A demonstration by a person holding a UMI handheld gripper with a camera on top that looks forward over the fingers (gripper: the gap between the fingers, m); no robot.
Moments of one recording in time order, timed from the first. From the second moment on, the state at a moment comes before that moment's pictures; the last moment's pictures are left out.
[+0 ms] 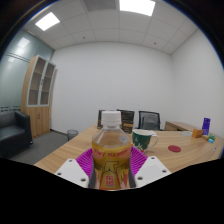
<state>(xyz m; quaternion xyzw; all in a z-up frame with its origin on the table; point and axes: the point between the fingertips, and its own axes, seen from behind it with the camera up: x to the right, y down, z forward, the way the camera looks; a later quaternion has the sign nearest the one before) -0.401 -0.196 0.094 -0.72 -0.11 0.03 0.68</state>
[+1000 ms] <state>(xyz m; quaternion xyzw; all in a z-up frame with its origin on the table) -0.390 0.023 0.163 -0.41 0.53 0.69 0.28</state>
